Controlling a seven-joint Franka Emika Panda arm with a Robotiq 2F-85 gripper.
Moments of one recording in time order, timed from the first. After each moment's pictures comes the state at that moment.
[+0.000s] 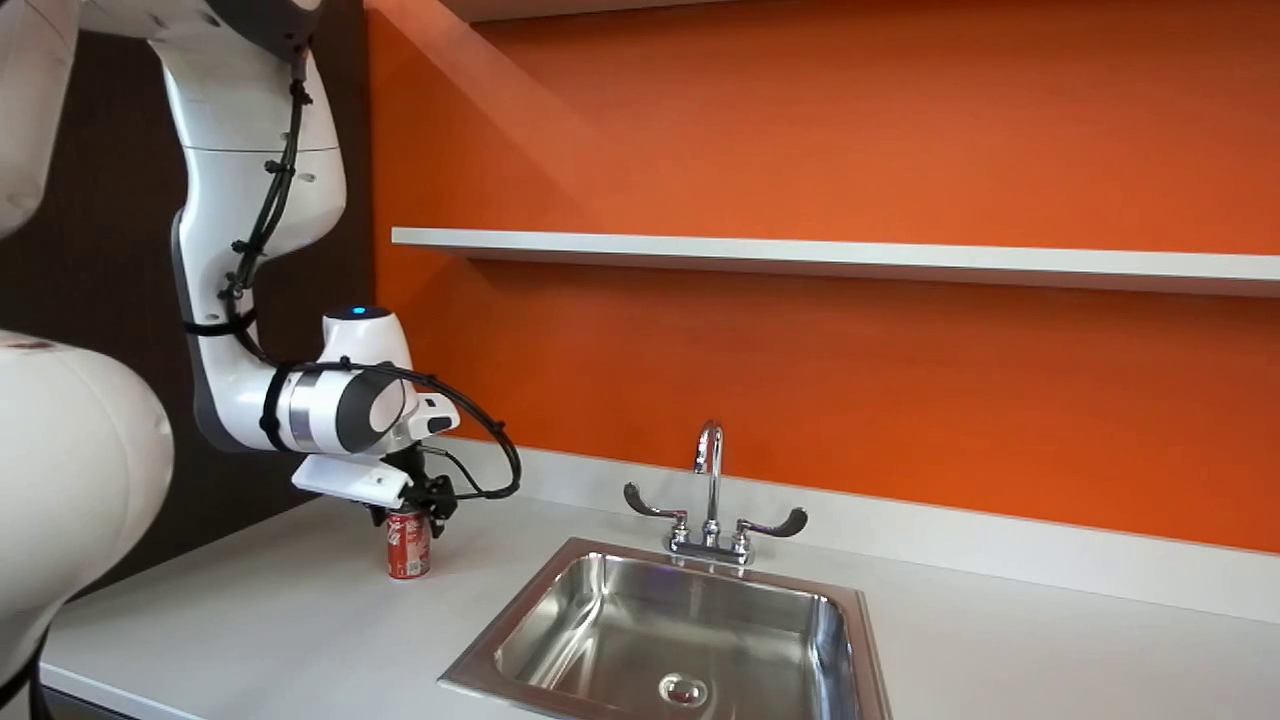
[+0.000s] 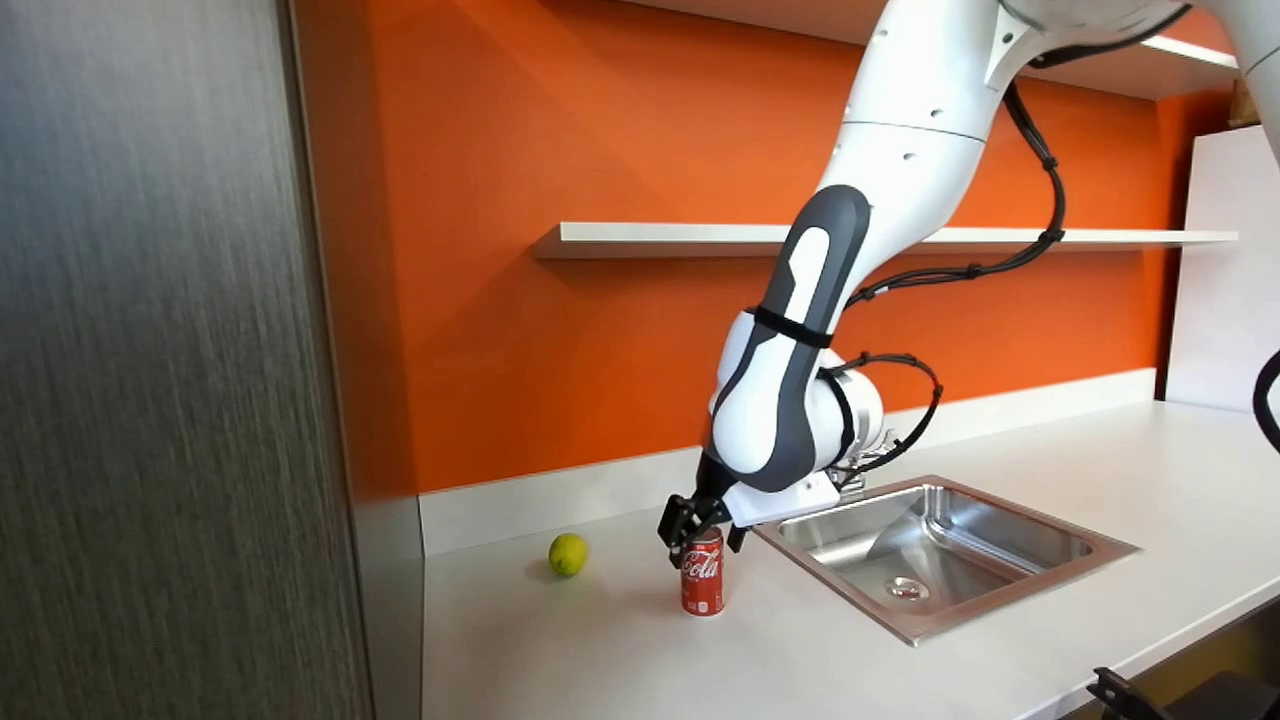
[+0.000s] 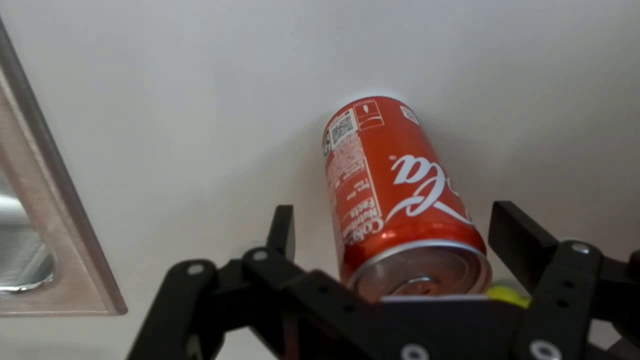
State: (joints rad) arm 0.35 0.32 -0.05 -2.51 0.03 3.19 0.11
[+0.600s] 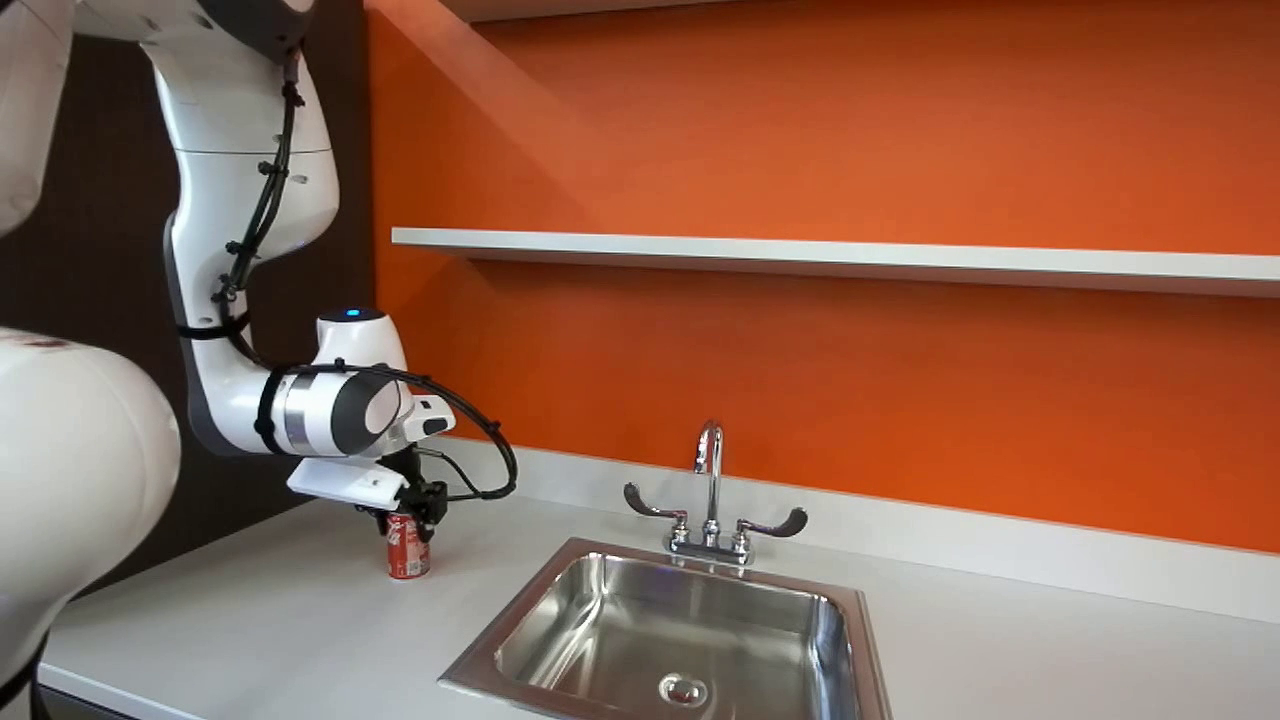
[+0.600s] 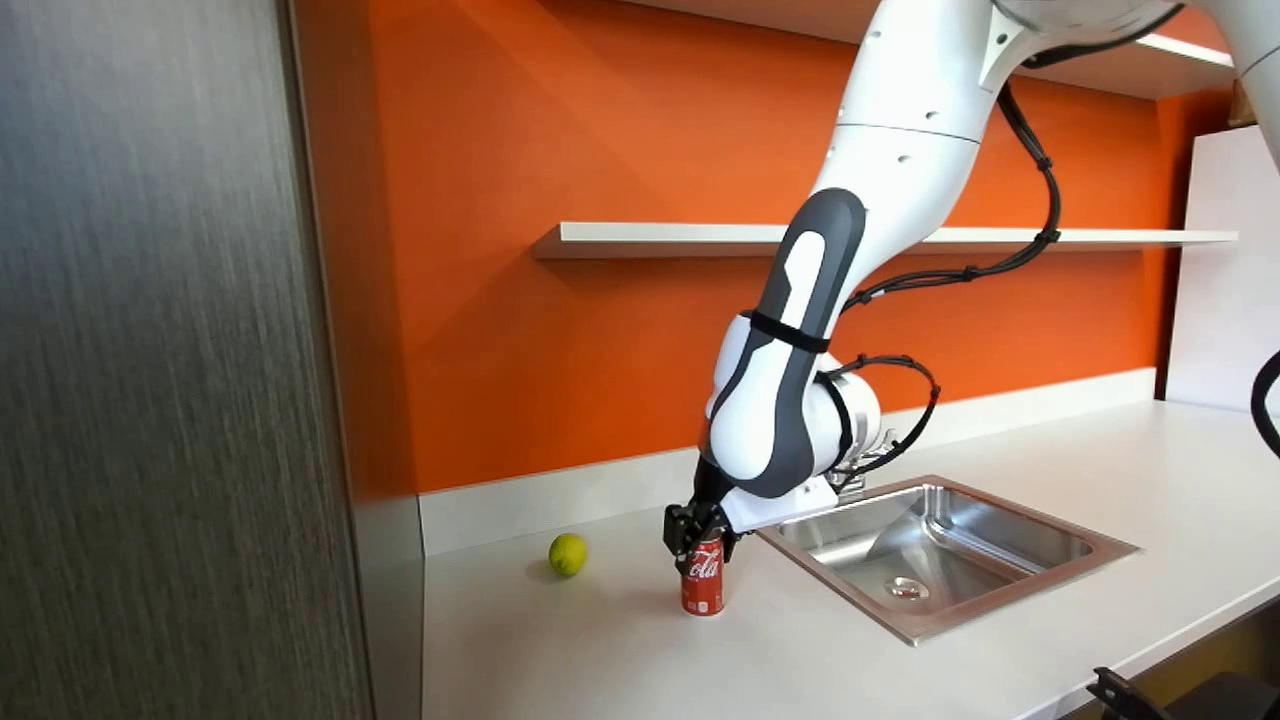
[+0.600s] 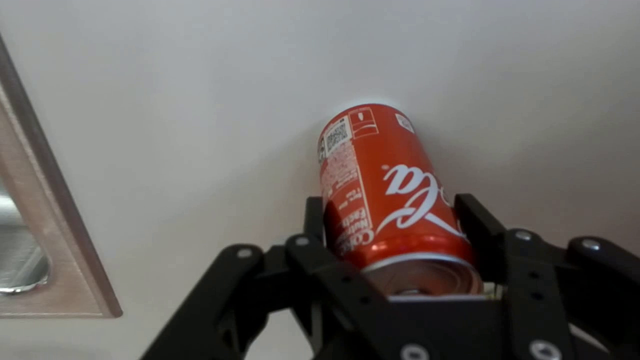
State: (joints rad) arm 0.40 0.33 -0.09 -2.51 0.03 3.19 0.12
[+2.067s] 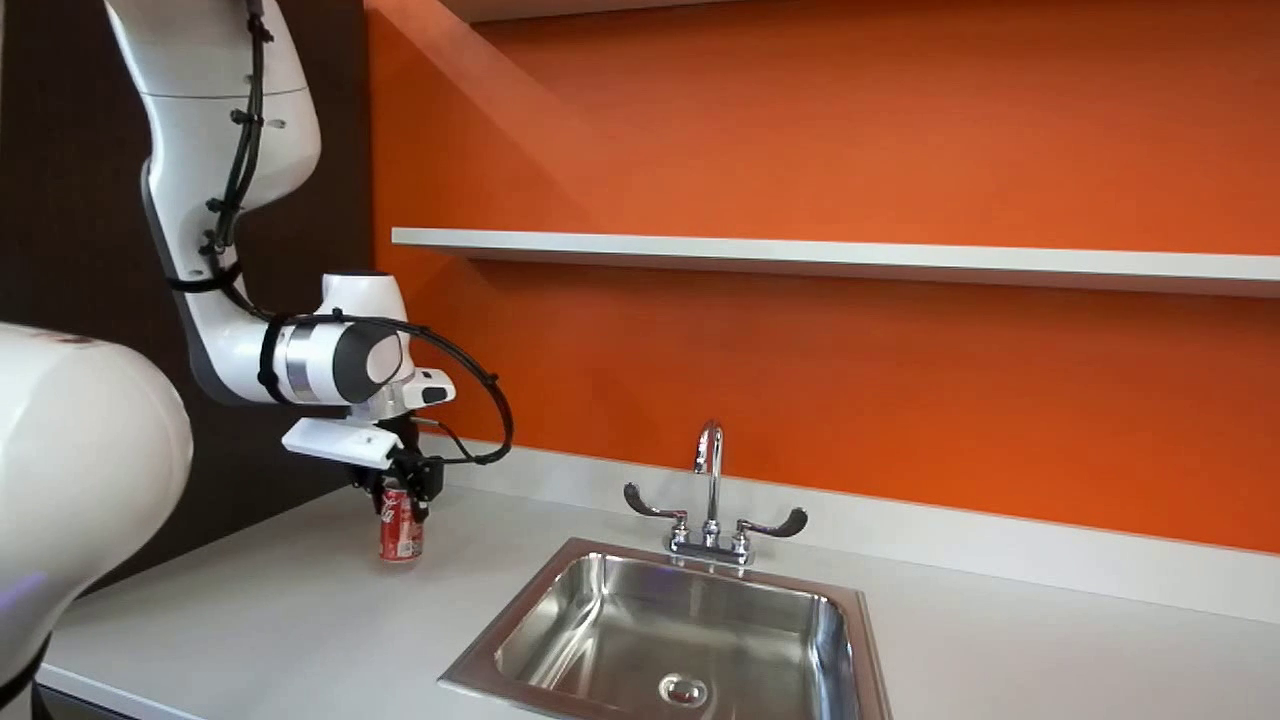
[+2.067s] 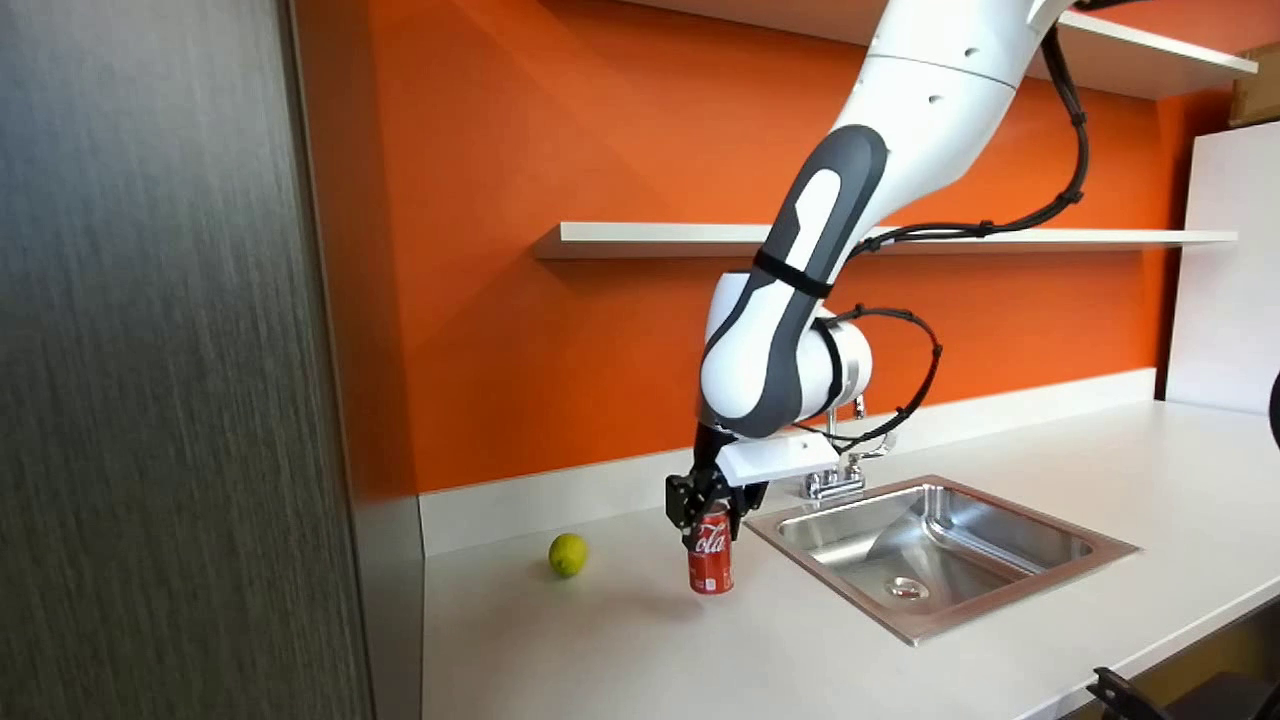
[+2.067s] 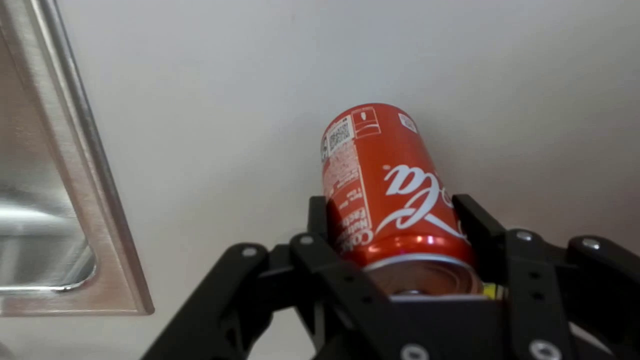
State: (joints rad) arm 0.52 0.19 -0.21 -2.50 0.03 2.95 0.17
